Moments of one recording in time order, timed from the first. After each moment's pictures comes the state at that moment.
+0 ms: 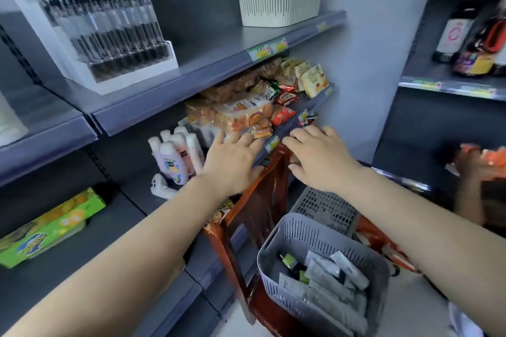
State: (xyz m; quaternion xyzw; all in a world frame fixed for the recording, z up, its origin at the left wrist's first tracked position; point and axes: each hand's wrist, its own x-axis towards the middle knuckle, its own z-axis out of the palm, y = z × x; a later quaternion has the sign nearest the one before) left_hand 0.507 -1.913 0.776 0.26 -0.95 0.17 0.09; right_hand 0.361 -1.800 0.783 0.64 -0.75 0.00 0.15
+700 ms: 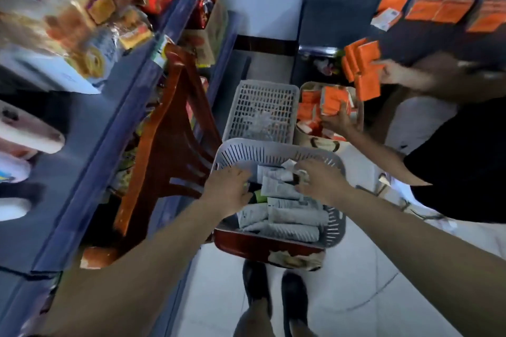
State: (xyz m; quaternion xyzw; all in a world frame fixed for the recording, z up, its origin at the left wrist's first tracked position) left_hand 0.395 -1.921 0.482 0.08 -0.97 -0.07 -0.20; right_hand 0.273 -1.737 0.490 0.34 -0.88 0.07 -0.31
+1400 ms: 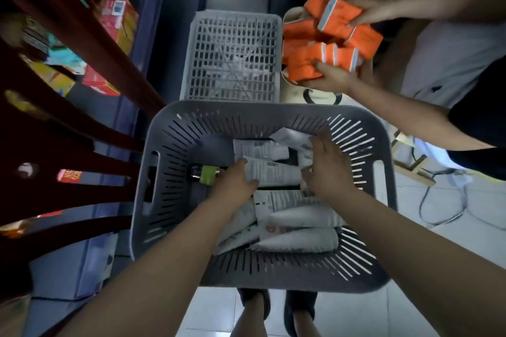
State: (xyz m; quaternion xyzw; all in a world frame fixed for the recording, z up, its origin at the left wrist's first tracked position) left_hand 0.328 -1.905 0.218 0.26 -0.83 -0.40 -0.28; right_hand 0.241 -1.729 0.249 0.16 -0.96 0.06 -0.21
